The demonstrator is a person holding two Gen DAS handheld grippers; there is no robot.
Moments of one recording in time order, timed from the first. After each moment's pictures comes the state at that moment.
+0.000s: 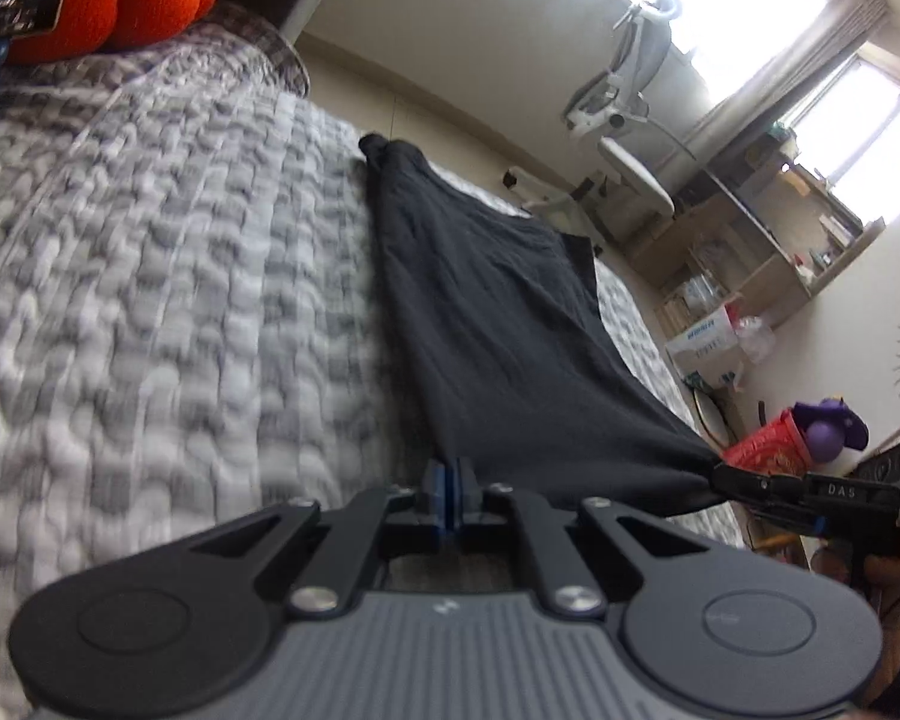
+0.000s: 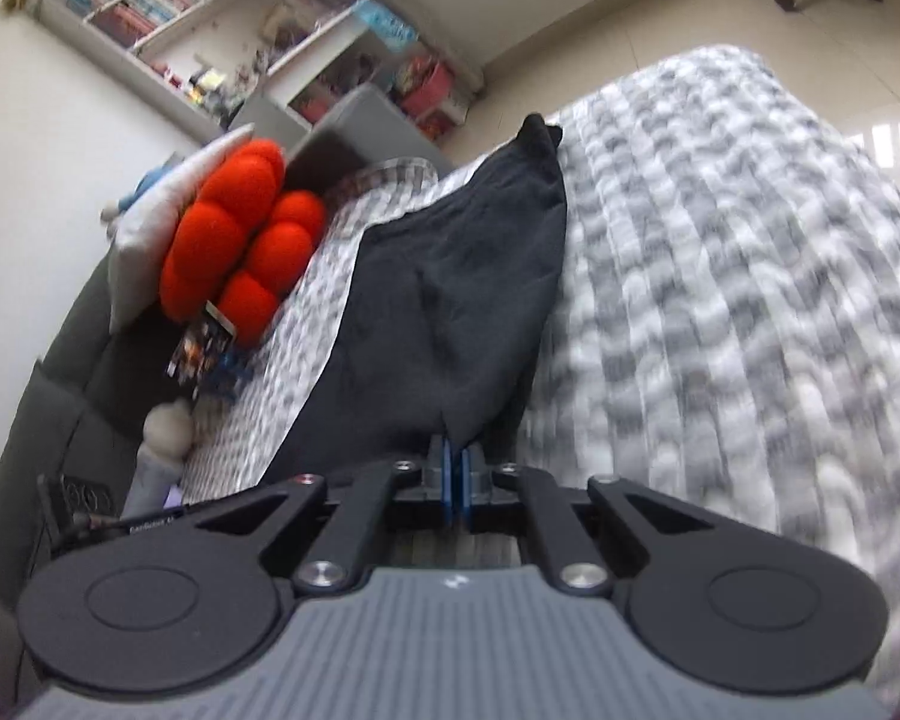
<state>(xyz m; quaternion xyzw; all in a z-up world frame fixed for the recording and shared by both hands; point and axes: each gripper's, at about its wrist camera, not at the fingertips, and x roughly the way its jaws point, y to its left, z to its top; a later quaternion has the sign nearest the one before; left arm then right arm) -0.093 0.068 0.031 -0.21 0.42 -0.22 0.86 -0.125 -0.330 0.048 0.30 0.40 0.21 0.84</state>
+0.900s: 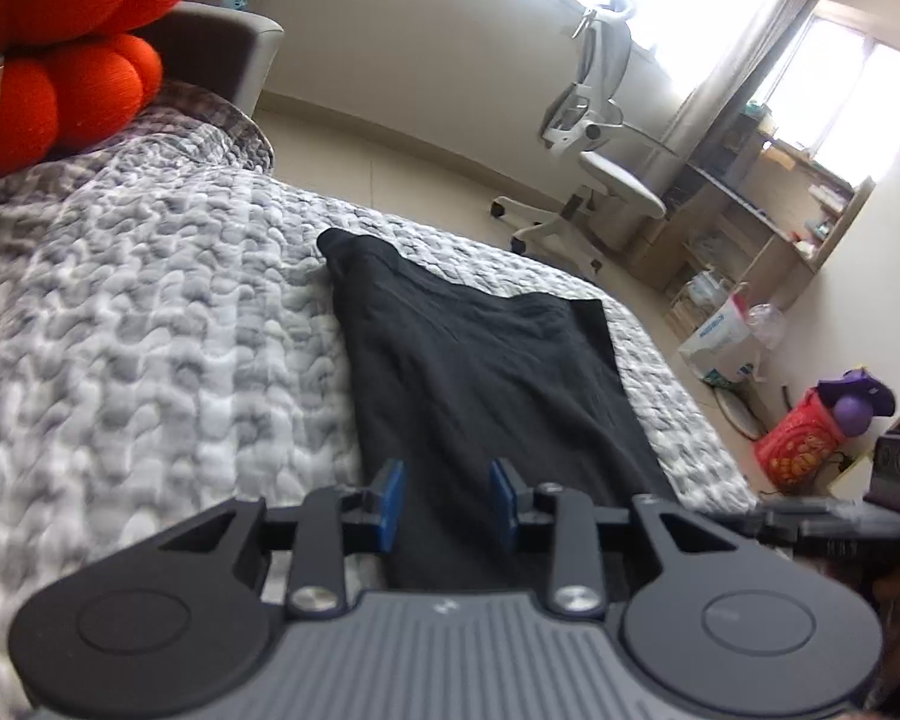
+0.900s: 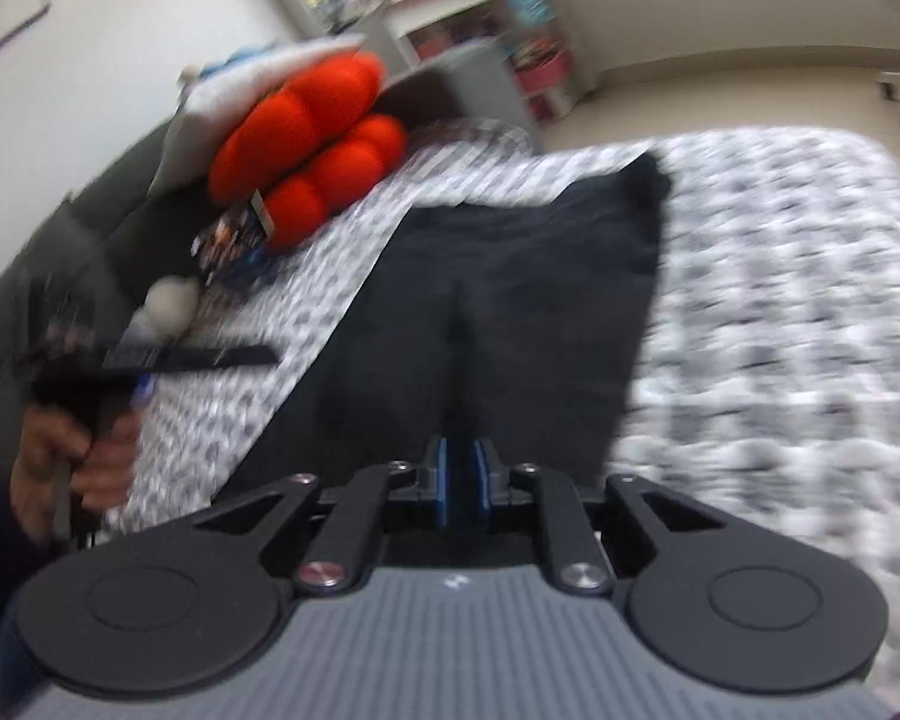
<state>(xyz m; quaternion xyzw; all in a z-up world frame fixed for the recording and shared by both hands) -0.044 0.045 0.039 -0.14 0.36 -0.22 0.89 -0.100 -0.295 0.030 0.14 0.37 0.31 0.86</state>
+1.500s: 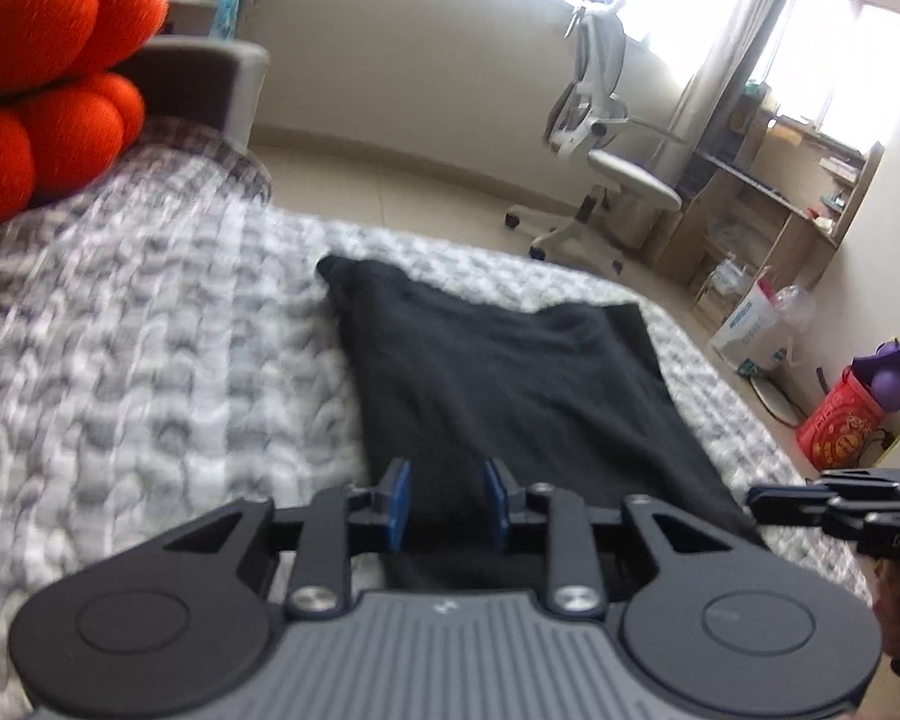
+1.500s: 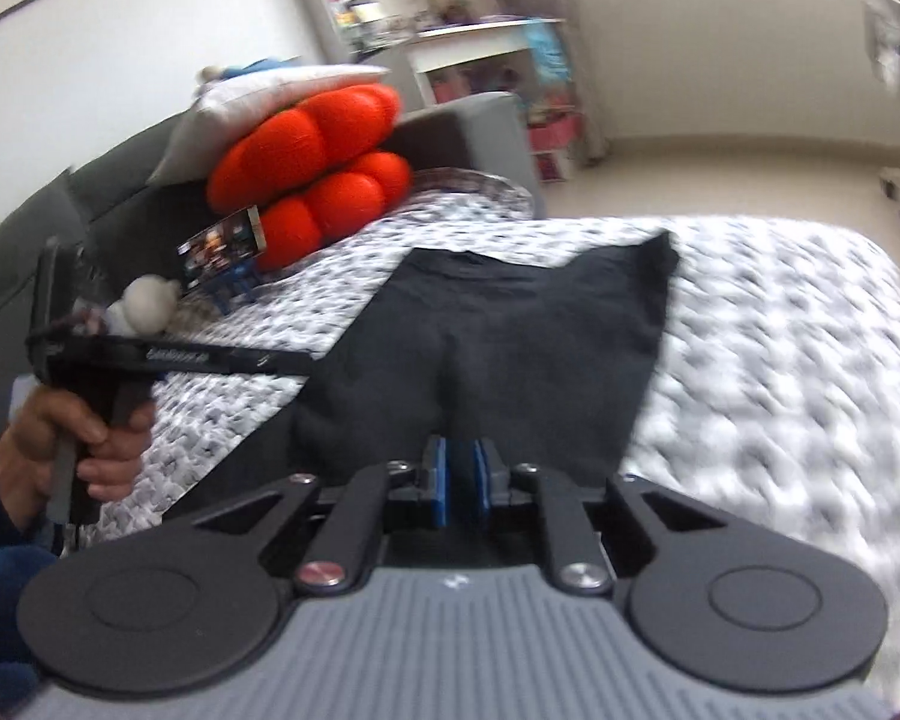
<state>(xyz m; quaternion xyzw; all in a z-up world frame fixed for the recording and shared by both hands) -0.022 0.028 0.032 -0.09 0.33 -0.21 0.91 -0.090 -0.281 0.036 0.07 0.31 0.29 0.90</state>
